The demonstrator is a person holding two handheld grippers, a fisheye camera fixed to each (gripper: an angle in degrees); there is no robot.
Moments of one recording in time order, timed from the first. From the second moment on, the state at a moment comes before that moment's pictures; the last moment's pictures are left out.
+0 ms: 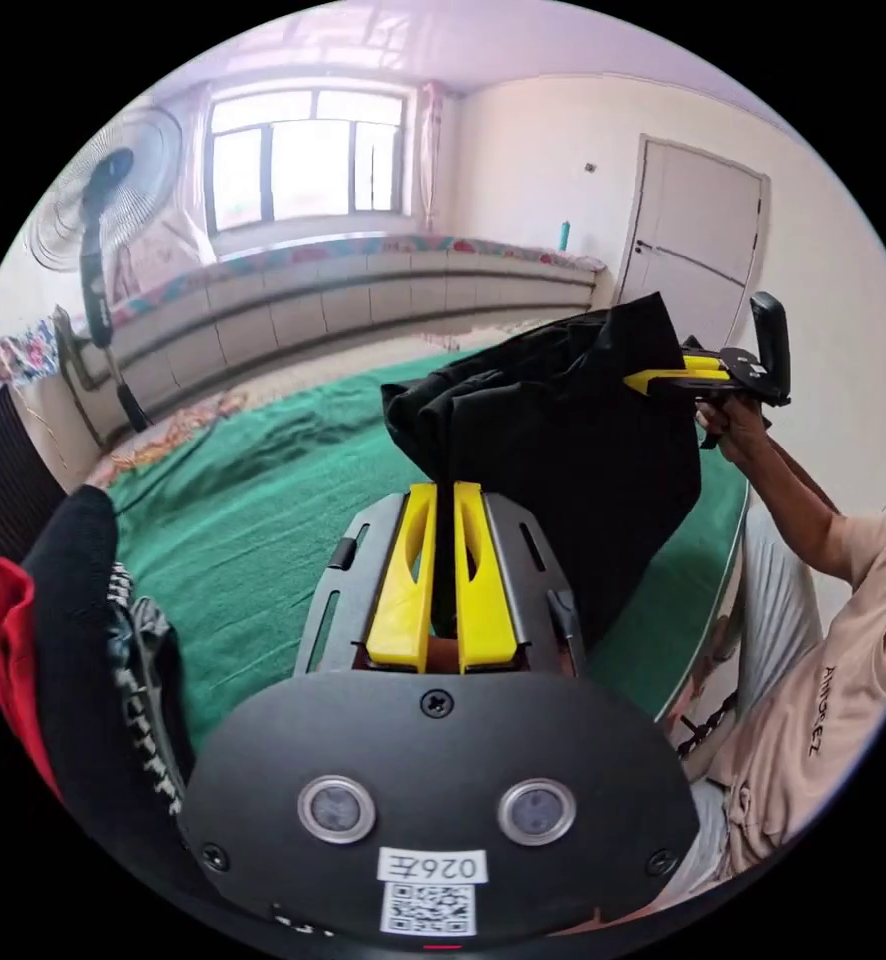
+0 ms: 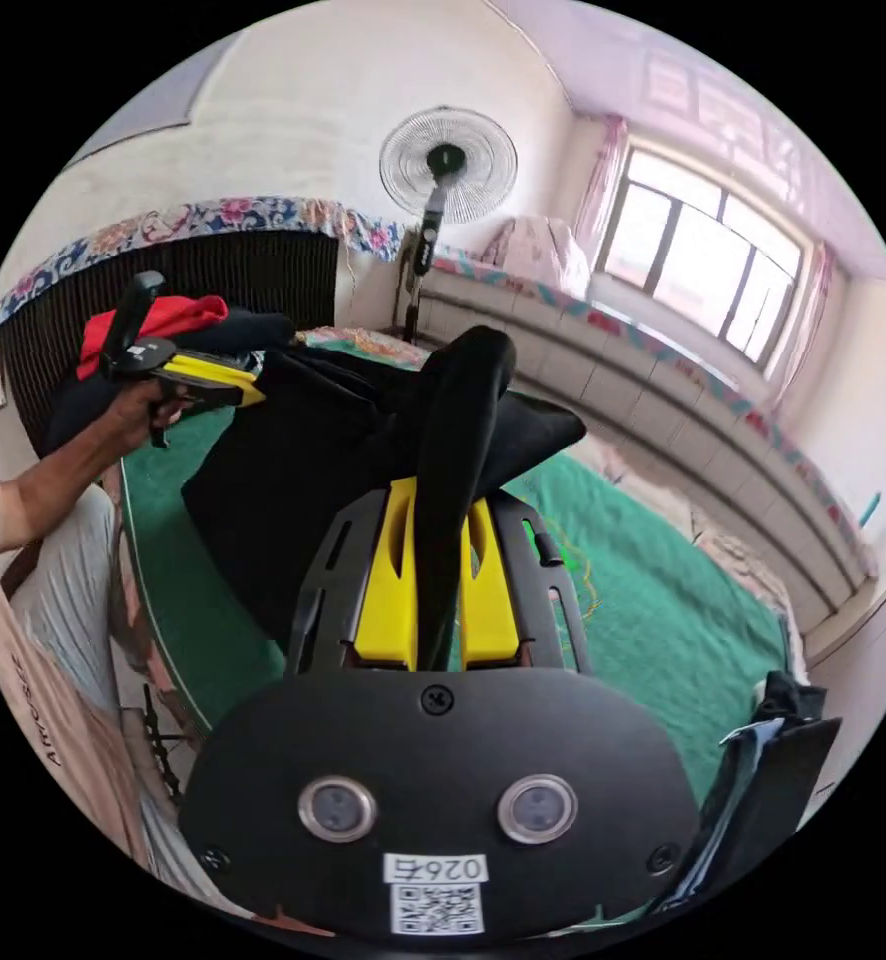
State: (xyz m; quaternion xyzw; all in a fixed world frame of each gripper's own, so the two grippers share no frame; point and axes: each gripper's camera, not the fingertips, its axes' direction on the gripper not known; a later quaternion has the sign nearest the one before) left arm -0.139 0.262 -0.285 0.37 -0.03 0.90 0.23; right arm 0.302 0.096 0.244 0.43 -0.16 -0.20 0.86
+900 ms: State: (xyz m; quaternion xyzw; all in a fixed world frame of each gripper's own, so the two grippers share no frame) left arm -0.602 0.154 -0.877 0.69 0.13 0.56 0.43; right arm -0.349 0.086 0.220 0.39 -0.14 -0.47 0.77
